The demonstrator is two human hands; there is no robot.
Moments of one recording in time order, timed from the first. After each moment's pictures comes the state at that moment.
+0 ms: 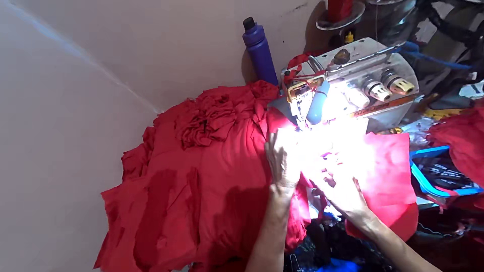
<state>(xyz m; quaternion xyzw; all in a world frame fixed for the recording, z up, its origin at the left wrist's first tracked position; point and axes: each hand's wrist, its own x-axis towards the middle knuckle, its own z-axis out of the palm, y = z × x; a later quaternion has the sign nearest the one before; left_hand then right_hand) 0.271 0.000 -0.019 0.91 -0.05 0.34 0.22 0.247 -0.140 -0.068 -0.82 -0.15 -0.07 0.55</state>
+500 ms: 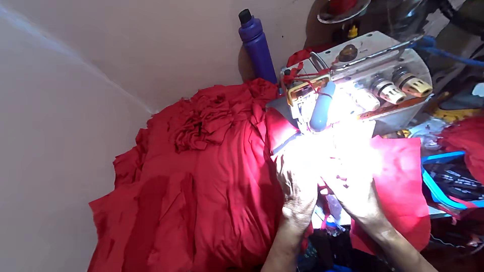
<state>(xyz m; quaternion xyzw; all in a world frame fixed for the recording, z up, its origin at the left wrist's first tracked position) 0.261 -0.032 -0.034 0.92 0.05 0.33 0.21 0.257 -0.141 -0.060 -0.74 -0.12 -0.09 0.66</state>
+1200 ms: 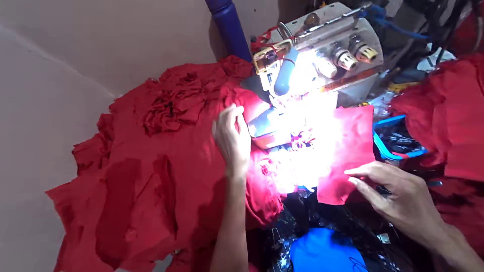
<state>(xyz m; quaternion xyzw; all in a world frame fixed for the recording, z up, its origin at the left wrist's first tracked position) 0.263 0.047 -0.017 0.92 0.00 0.34 0.20 0.184 -0.266 -0.063 -0.87 -0.26 -0.21 0.37</state>
